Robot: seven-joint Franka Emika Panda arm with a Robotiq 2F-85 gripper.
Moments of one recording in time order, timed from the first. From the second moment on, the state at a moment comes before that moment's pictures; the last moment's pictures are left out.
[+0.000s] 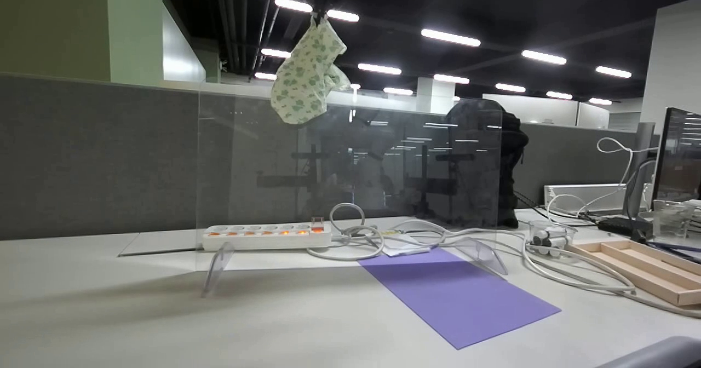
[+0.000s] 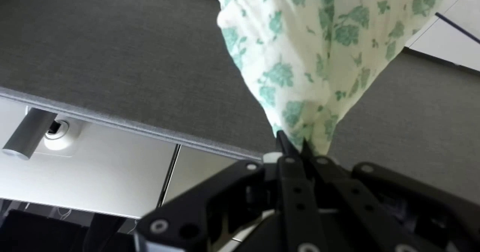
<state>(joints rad) 0.11 0.13 0.10 -1.62 -0.18 2.40 0.04</state>
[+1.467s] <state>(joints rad) 0.10 0.19 0.08 -1.61 -0.13 2.38 0.02</state>
